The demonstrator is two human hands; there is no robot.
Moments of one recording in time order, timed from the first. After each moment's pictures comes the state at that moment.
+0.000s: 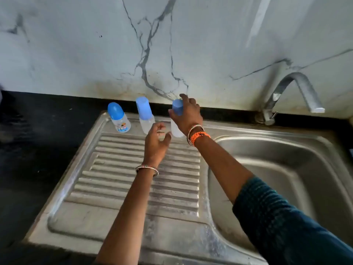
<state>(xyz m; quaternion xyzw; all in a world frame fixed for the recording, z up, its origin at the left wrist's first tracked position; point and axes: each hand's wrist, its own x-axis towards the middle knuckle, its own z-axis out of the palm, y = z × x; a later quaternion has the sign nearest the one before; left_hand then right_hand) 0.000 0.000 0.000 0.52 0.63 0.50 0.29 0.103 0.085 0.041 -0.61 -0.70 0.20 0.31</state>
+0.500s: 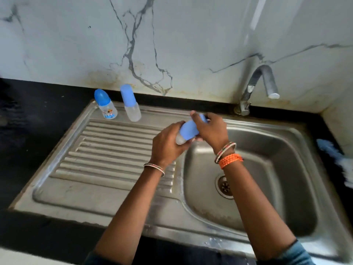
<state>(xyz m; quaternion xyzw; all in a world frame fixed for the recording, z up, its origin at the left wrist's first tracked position) 0.104 -0.059 0.019 0.69 0.59 0.42 0.04 0.235 -0.025 0.074 -0.64 -0.52 0.40 0.40</state>
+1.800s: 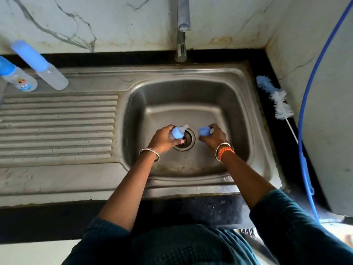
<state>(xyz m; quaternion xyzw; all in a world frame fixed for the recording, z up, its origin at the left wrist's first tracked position) 0.264 -0.090 -0.094 0.64 0.61 0.16 0.45 0.466 -0.098 -0.101 -0.79 -0.43 0.40 0.18</state>
